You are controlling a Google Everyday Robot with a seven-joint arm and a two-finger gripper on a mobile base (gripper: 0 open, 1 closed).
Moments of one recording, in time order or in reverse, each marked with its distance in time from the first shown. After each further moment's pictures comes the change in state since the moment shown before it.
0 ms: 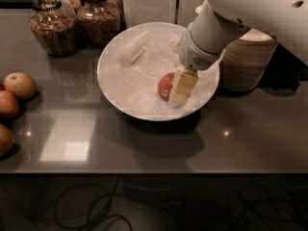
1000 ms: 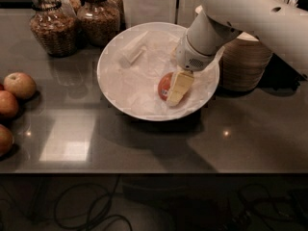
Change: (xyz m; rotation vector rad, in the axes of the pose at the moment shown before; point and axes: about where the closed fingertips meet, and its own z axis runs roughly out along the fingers) arm 0.007 -0.014 0.032 -0.056 -0.014 0.027
